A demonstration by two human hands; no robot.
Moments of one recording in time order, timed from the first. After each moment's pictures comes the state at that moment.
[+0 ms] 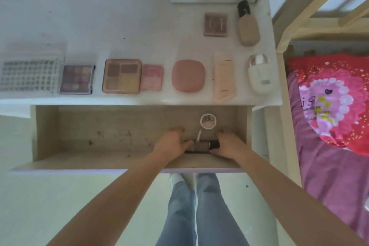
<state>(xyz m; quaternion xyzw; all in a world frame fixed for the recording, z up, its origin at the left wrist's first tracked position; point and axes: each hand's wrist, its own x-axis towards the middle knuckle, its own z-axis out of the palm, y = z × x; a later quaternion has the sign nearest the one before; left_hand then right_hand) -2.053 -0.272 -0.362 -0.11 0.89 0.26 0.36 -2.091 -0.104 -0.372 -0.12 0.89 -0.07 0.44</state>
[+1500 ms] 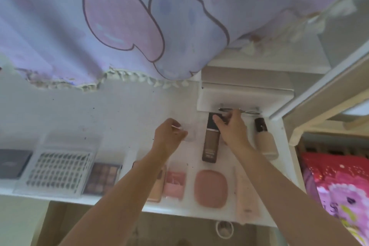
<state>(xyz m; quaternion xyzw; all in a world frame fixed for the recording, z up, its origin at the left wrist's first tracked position) -2.251 -0.371 -0.270 -0.28 0.81 0.51 0.07 -2.304 -0.221 -0.251 0.05 0.87 -0.47 0.12</state>
